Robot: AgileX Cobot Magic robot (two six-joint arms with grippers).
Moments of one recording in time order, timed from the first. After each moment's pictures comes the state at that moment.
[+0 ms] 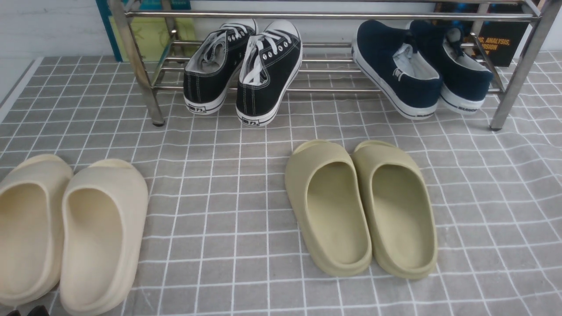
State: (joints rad) right arm 0.11 0.94 -1.26 0.27 0.98 -0.29; left arm 0.02 -0.01 0.03 -0.01 0.38 -0.19
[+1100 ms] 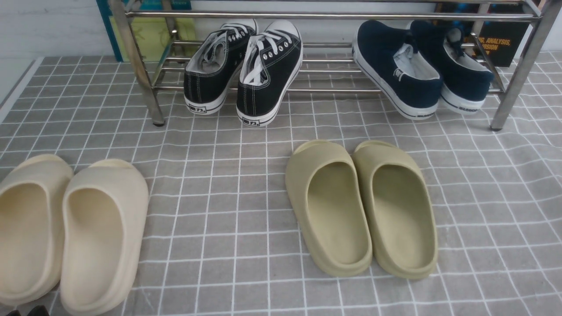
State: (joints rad) right arm 0.13 0.69 -0.91 0.28 0.84 -0.29; left arm 0.02 -0.01 0.03 -0.01 0.38 -0.19
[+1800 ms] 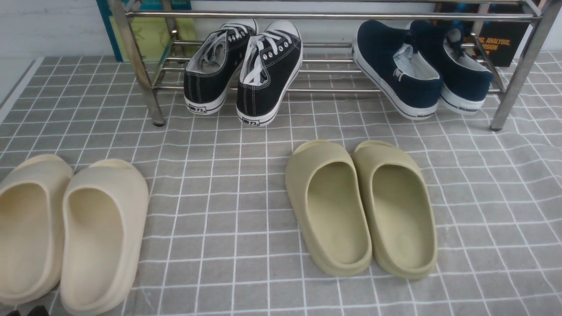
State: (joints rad) right arm -0.07 -0.01 0.03 -0.12 0.34 0.23; left arm 0.02 -0.01 0.03 -0.01 0.38 -0.19
